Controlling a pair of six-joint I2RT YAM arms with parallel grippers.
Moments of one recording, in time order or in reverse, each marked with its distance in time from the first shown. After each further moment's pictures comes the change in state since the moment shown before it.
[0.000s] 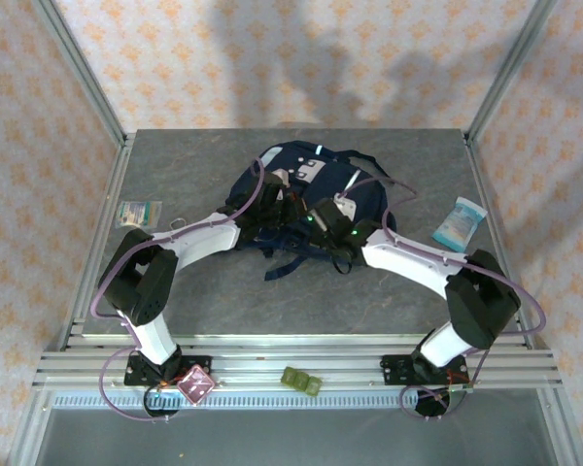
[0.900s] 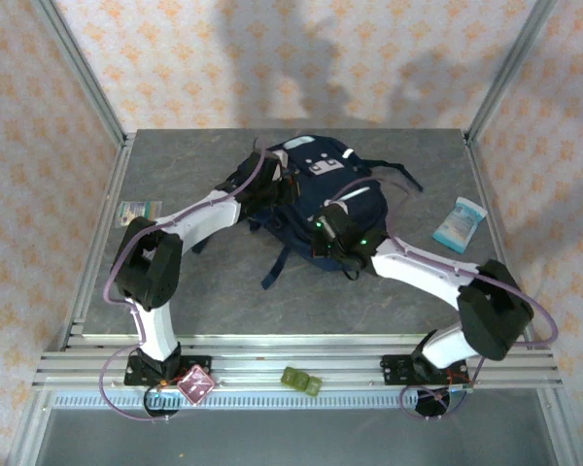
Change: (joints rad) left arm 0.093 0.130 0.258 -0.194 -0.010 0.244; right arm 0.008 -0.057 -0.085 0.121 -0.148 -0.300
